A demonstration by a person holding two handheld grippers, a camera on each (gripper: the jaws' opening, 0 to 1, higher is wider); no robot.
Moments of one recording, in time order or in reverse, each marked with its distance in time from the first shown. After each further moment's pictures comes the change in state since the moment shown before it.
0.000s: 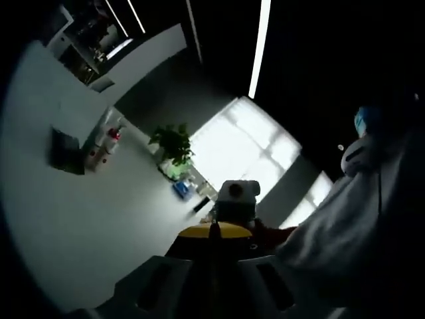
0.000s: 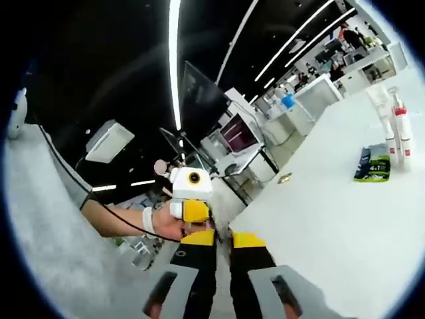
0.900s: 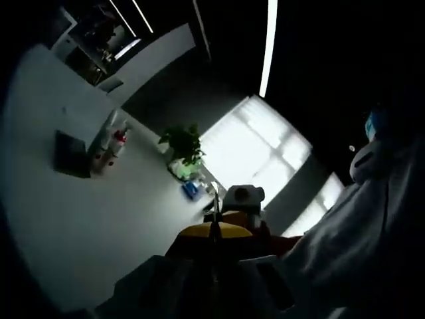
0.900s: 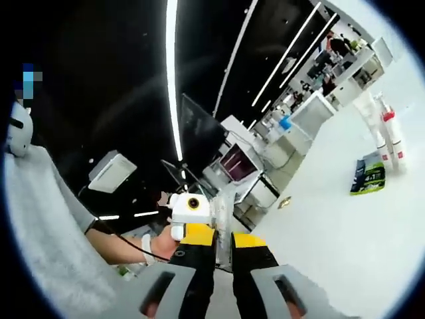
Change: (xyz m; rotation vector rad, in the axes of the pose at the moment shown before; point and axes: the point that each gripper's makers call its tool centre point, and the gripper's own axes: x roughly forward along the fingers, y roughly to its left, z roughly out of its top) left arm 0.015 0.003 0.012 -0.002 0.013 0.076; right arm -0.015 -0.021 0.031 0.137 -0.186 -0.056
